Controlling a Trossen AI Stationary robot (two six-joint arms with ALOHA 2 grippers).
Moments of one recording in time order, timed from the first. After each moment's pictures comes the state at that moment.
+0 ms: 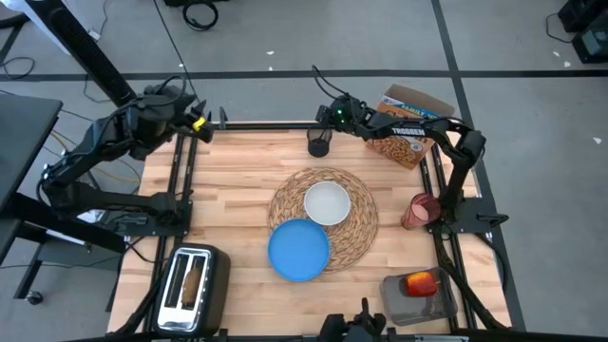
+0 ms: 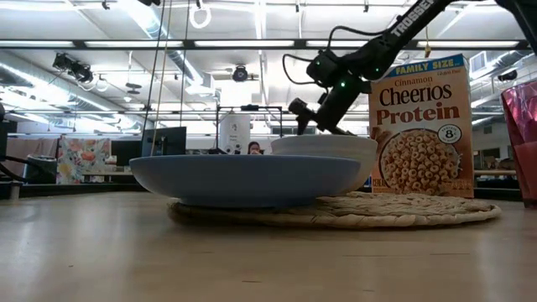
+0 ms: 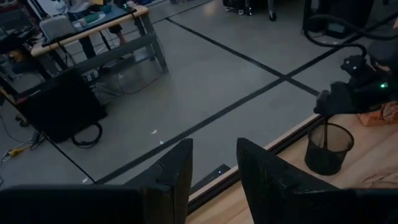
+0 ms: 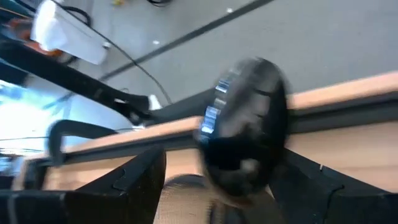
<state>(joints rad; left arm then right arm) 0.34 0.97 1.46 -0.95 -0.76 -0.13 -0.62 1.80 1.20 -0.06 0.27 1.07</state>
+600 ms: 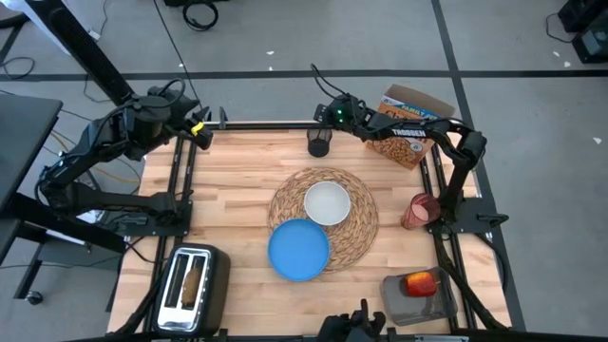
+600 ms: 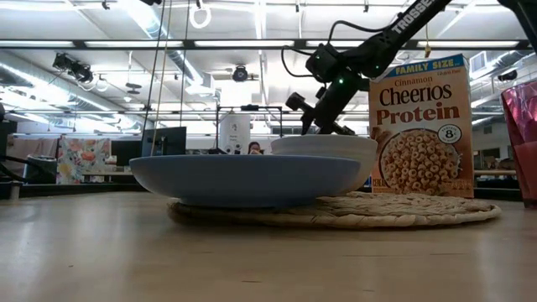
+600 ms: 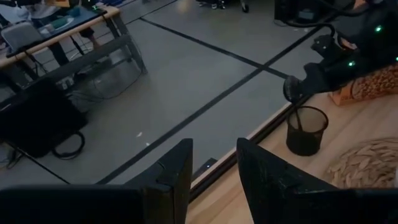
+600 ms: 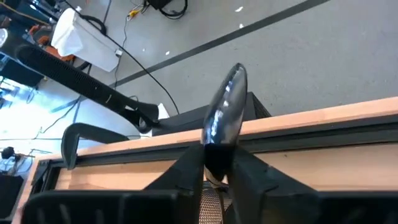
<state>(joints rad) 0.34 0.96 1.46 -0.96 -0.65 -0.06 -0.60 1.79 1.20 -0.02 0.32 1.01</state>
